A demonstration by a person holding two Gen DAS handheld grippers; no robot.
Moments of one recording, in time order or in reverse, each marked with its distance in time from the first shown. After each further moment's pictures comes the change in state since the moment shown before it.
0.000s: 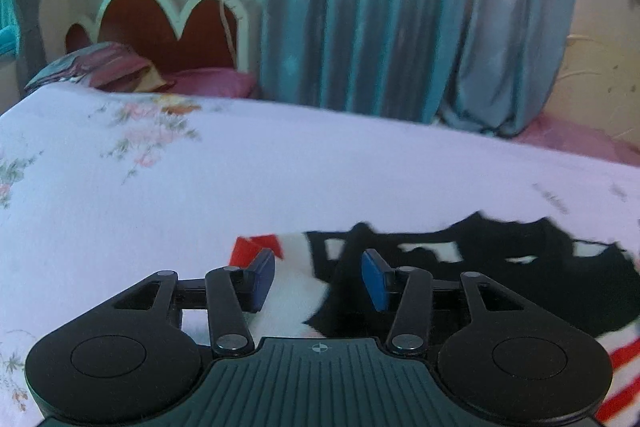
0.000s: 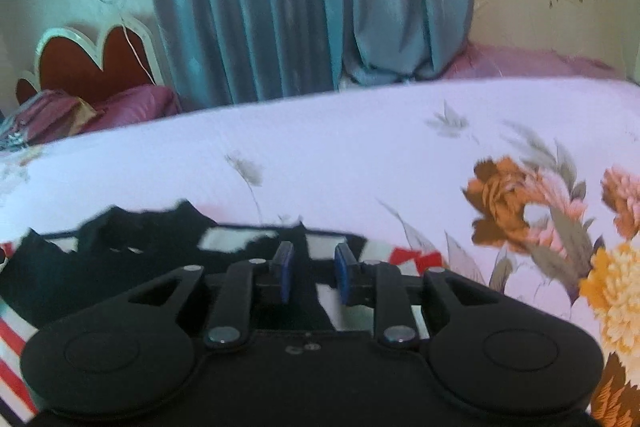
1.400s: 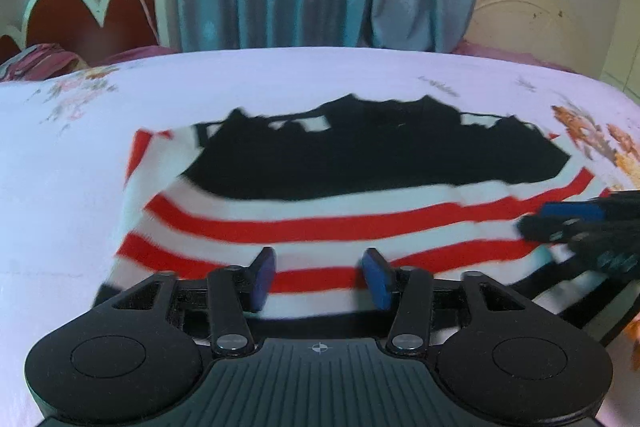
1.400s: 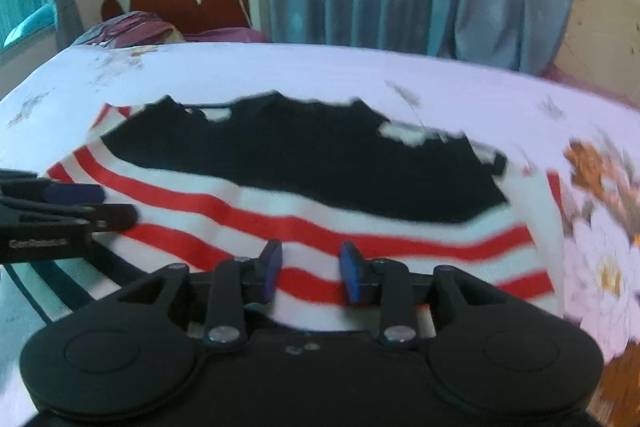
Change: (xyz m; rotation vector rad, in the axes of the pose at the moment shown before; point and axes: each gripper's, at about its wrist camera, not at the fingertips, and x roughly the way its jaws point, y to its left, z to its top) left arm -0.053 -0.042 -0.074 0.160 0.125 -0.138; right arm -0.044 0.089 -0.083 -0.225 0.088 0.145
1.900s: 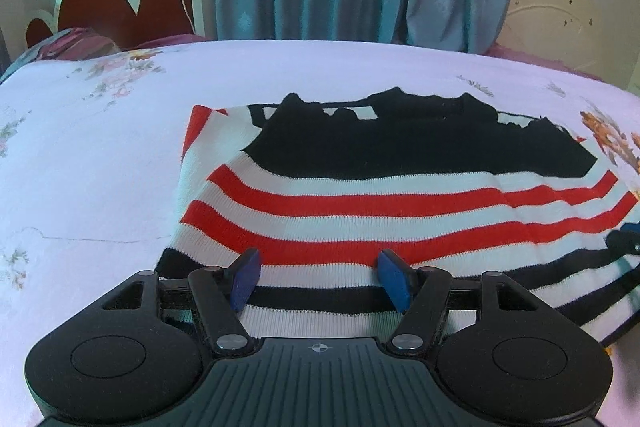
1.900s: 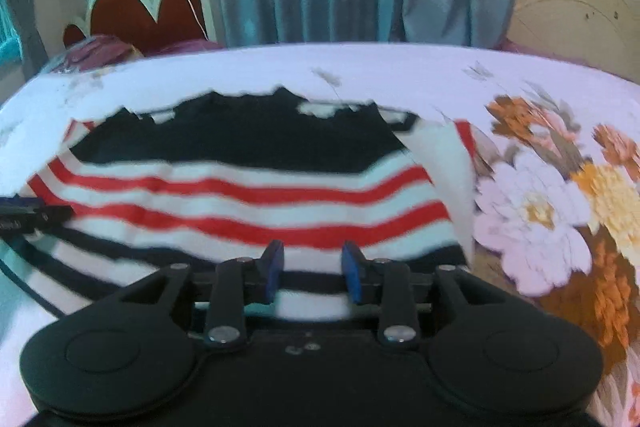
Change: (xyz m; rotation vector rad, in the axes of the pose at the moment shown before) left arm -0.015 0.016 -0.009 -0.036 0.020 0.074; right arm -0.037 -0.042 -0.033 0.088 0.003 -0.088
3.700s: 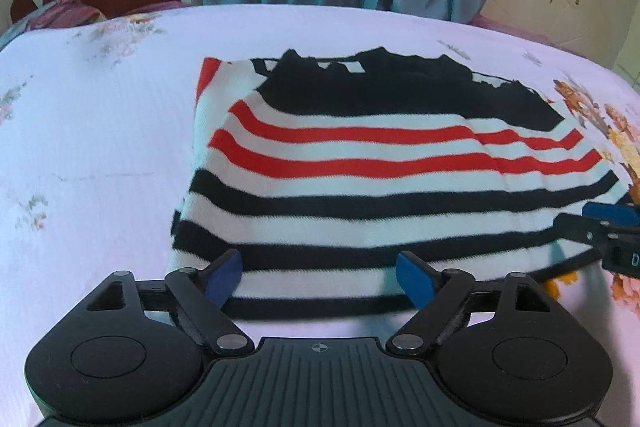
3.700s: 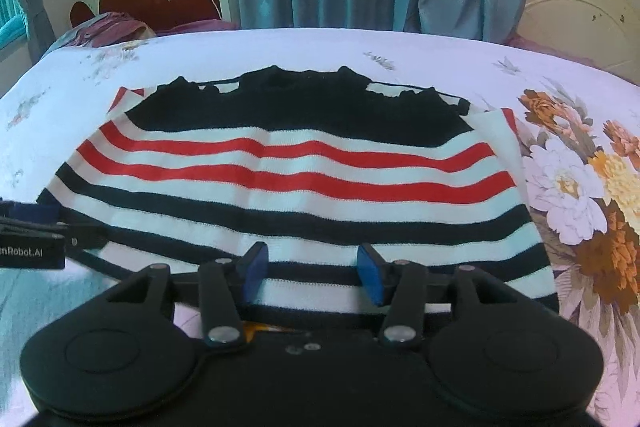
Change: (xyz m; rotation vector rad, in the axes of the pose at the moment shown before) left arm -0.040 0.019 -0.029 0.000 0.108 -0.077; right arm -0.027 0.082 -0.008 -0.018 0.040 -0.010
